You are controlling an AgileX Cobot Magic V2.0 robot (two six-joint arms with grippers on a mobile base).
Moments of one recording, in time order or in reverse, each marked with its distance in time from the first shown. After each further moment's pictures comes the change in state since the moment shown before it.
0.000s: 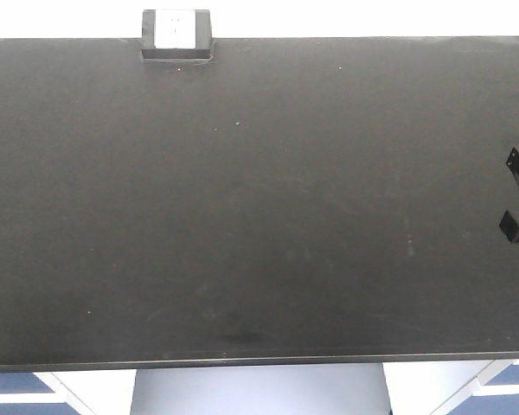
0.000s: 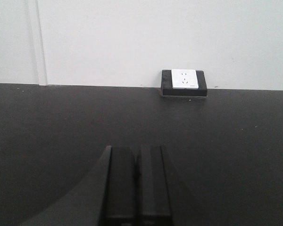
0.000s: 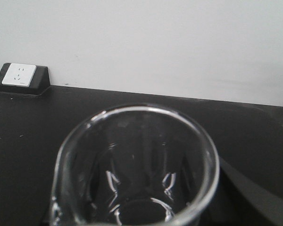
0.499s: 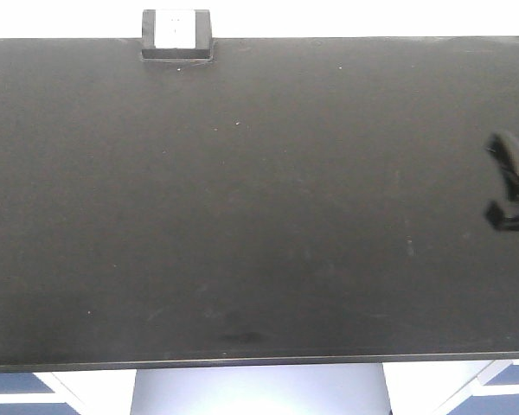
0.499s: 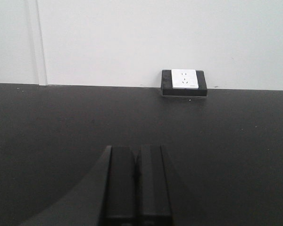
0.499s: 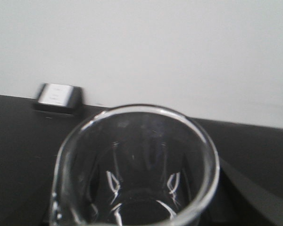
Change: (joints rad) left arm 0.000 0.000 0.000 0.000 0.000 0.000; right arm 0.000 0.128 0.000 -0.030 -0.262 0.028
